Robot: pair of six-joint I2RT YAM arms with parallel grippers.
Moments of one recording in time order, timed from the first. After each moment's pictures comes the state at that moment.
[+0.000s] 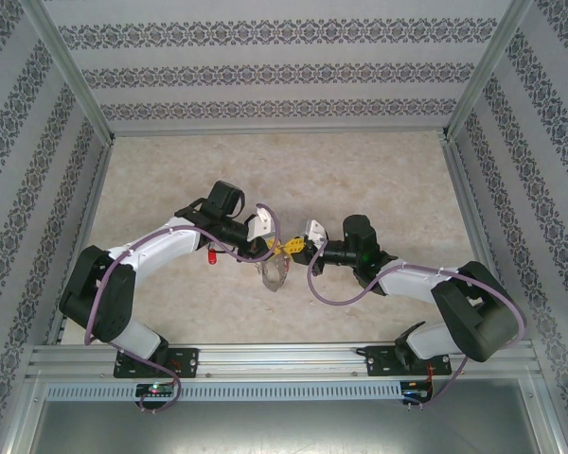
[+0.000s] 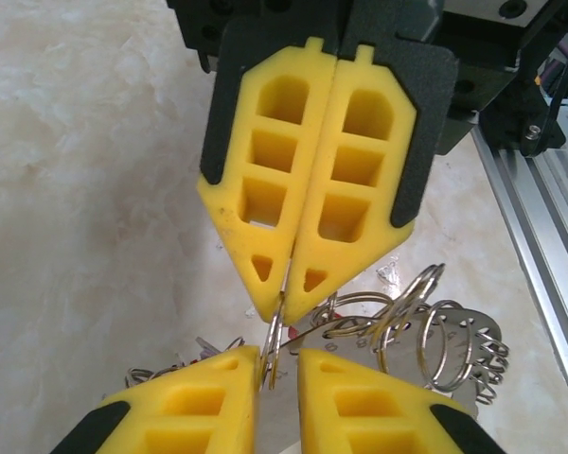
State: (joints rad) left arm -0.48 1.54 0.99 -0.39 0.85 0.73; right arm 0.55 1.40 0.46 0.62 -0.76 -0.21
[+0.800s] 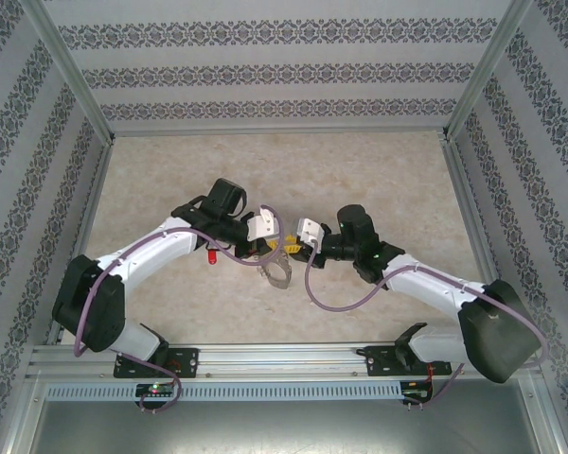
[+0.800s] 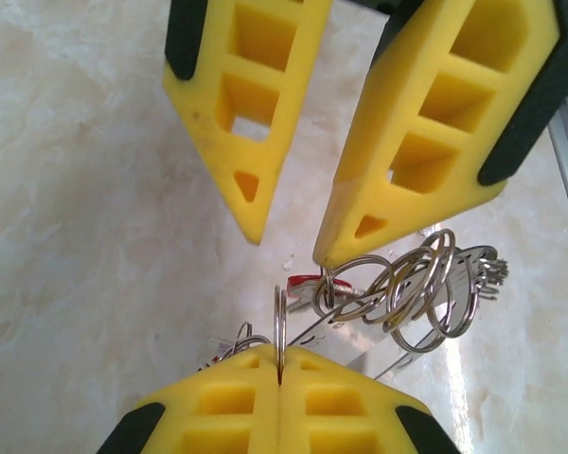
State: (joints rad) left arm -0.52 1.48 1.06 -0.54 0.64 0.76; right arm 0.60 1.26 0.62 0.16 -0.59 -0.48
